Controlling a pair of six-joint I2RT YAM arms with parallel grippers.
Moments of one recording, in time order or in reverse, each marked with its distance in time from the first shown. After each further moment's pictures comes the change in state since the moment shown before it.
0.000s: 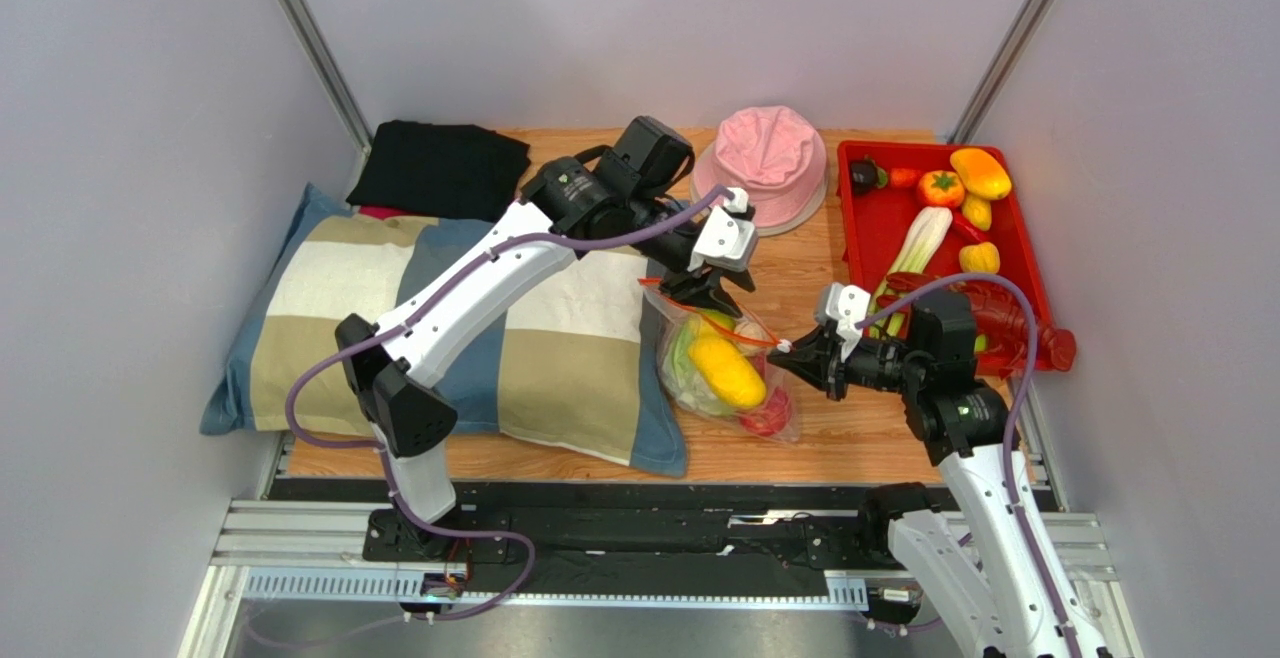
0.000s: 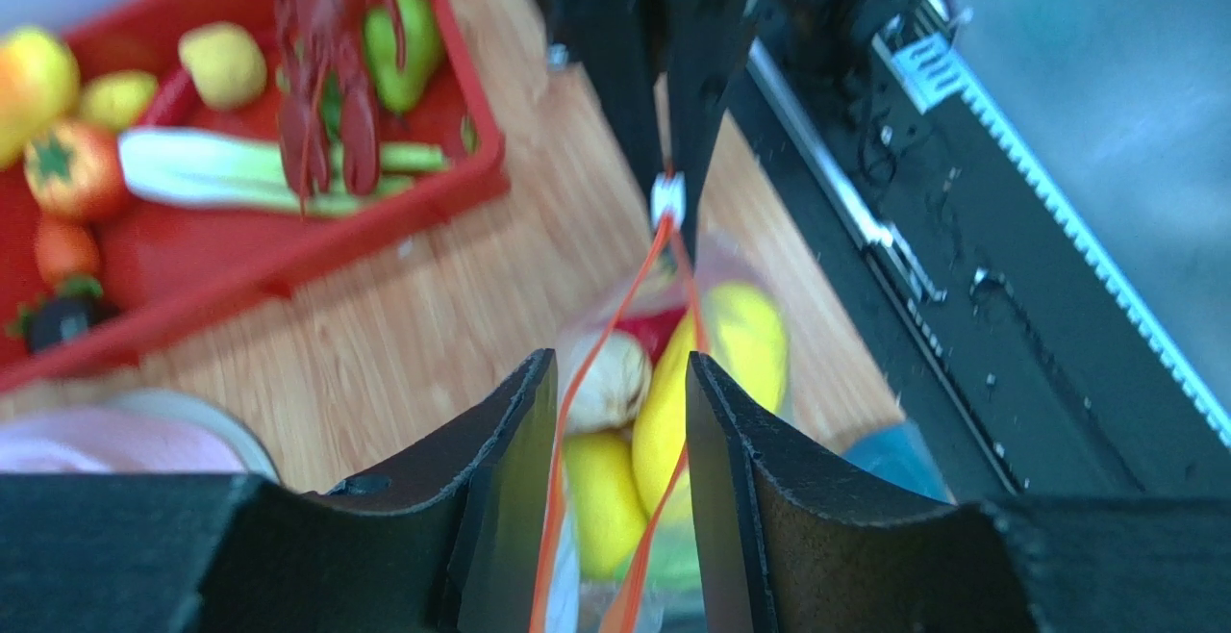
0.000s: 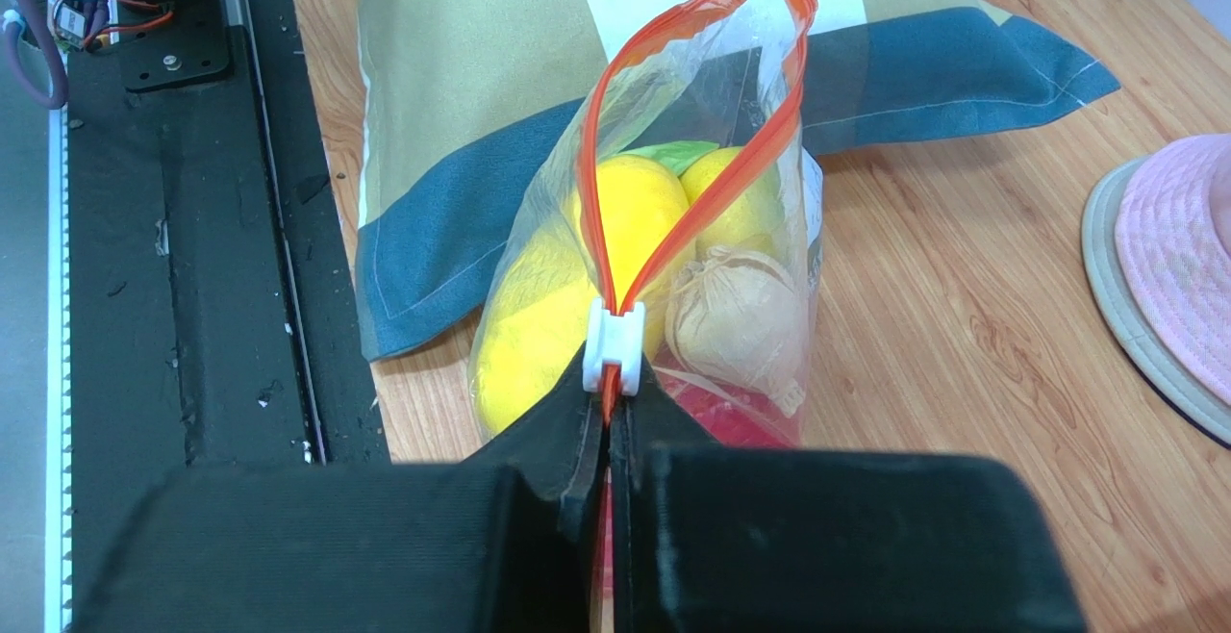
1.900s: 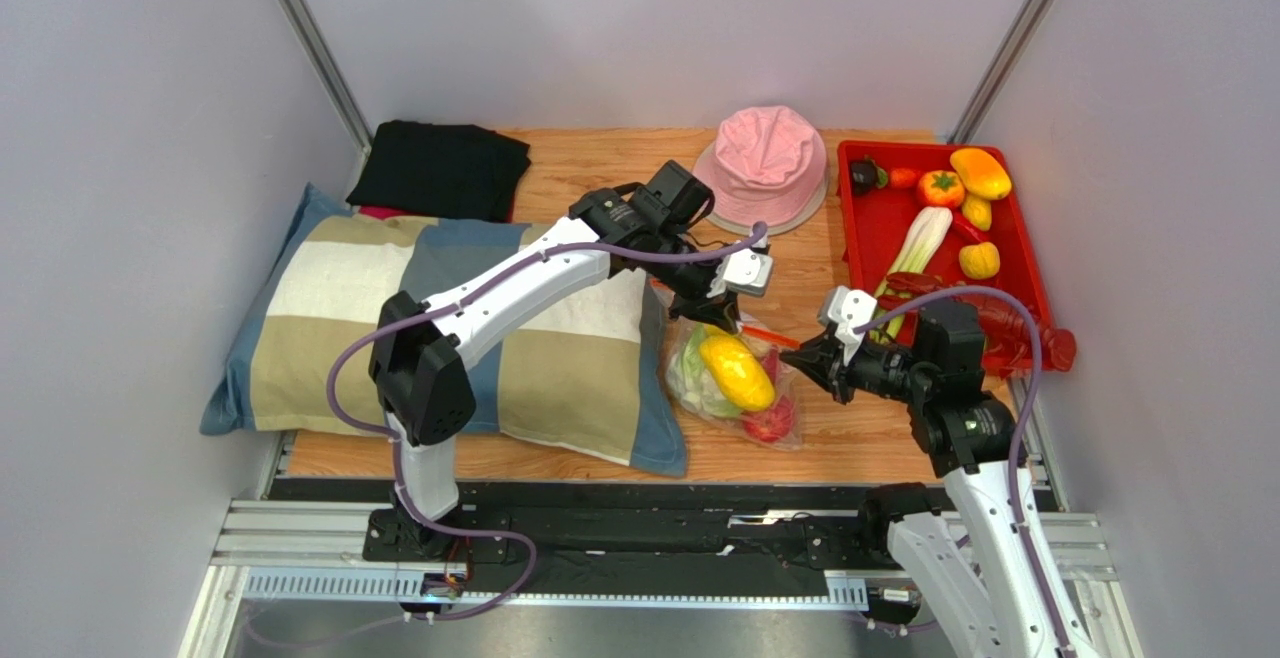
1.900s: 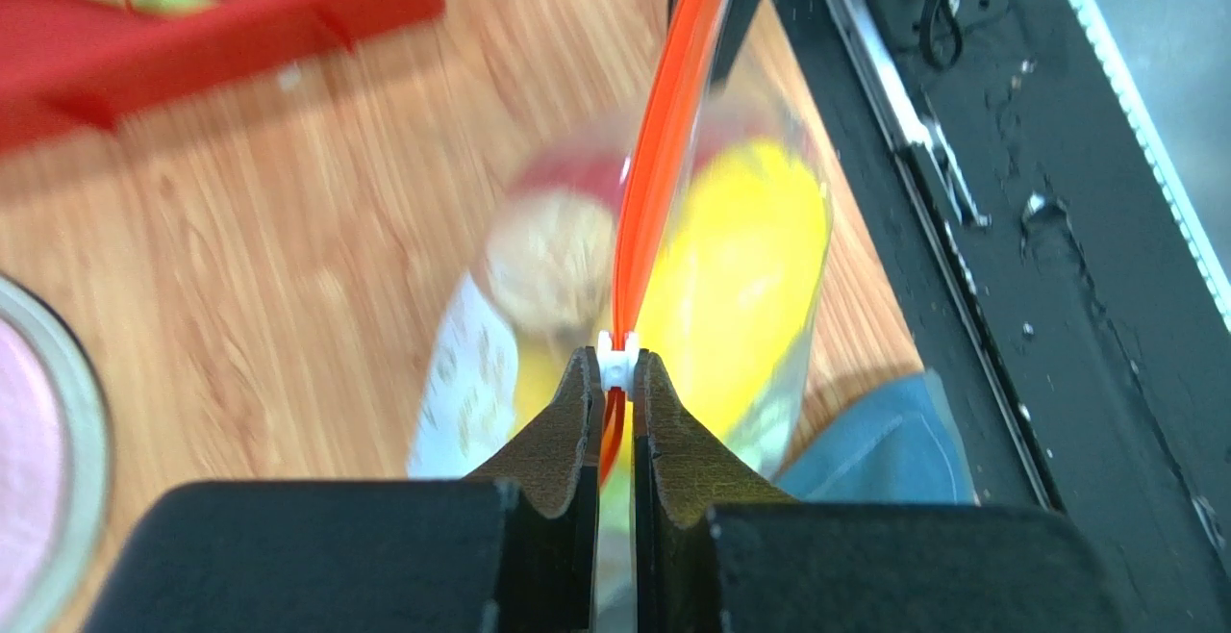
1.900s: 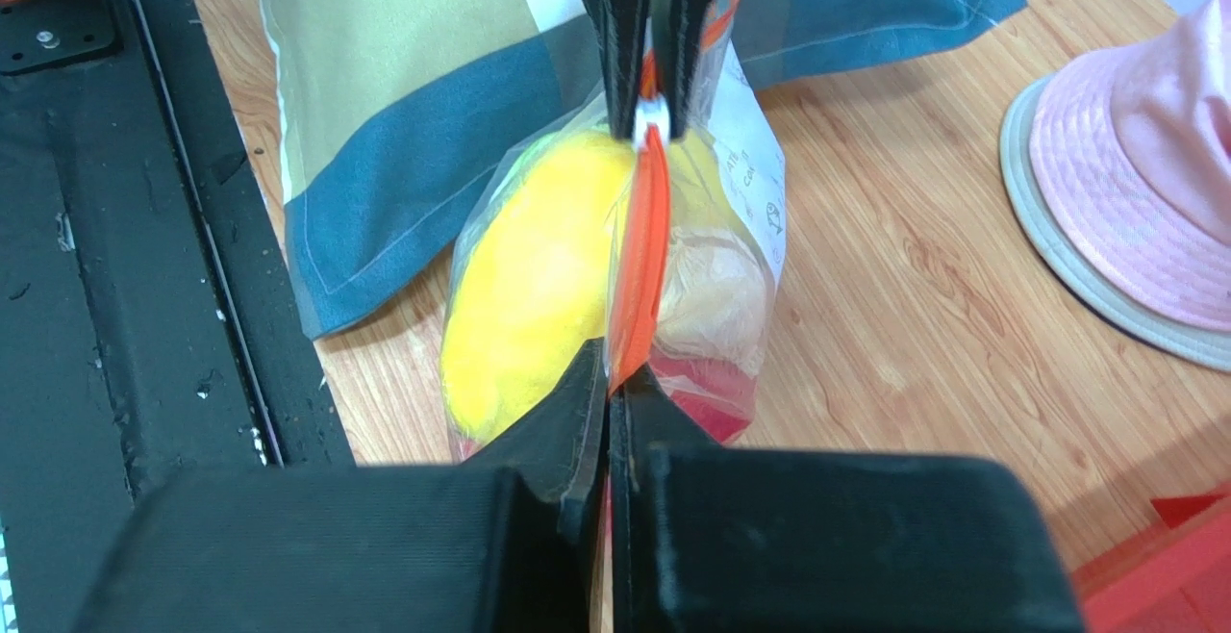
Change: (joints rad) left arm -0.016 0.068 -0.202 0.145 -0.131 -0.049; right arm -0.015 -0.060 0.000 -0.059 0.128 -0.010
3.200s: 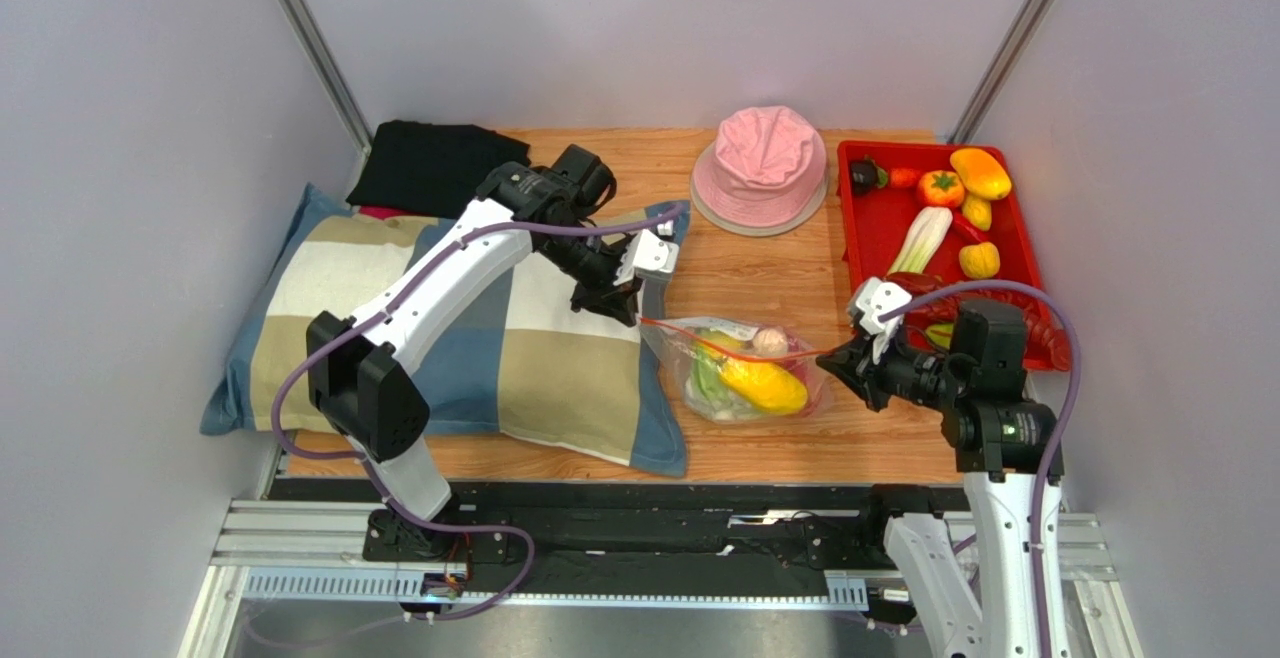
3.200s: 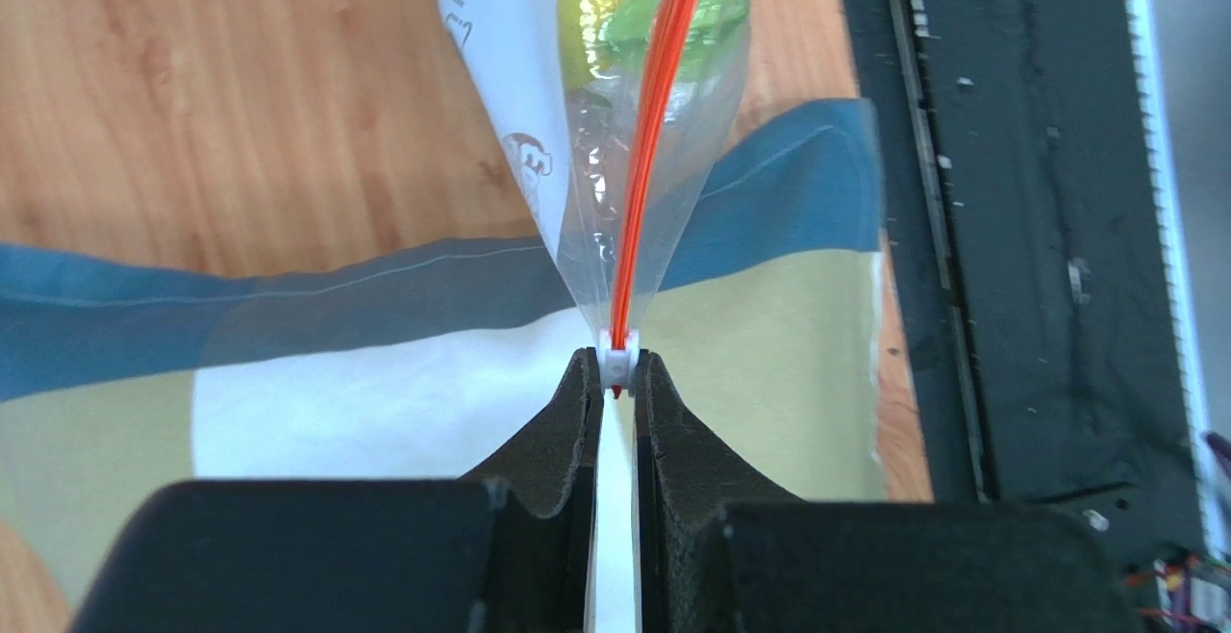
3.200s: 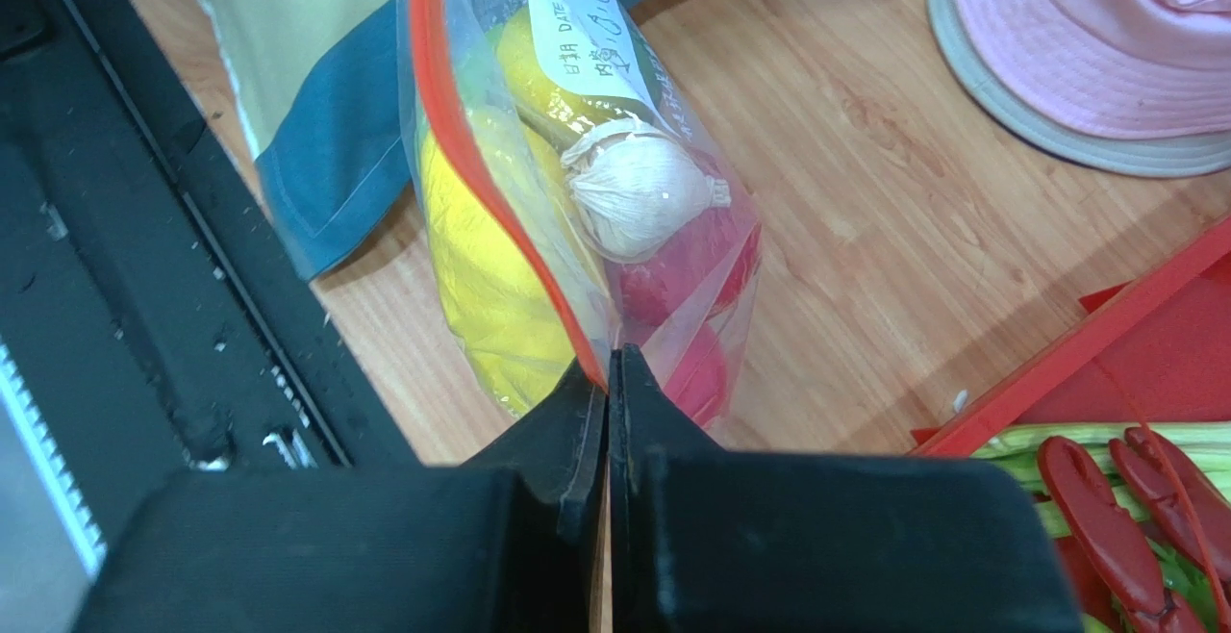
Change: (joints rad) left arm 0.244 -0.171 -0.124 -0.352 -0.067 0.207; right arm -0.178 0.007 0.196 -0.366 0.043 -0.101
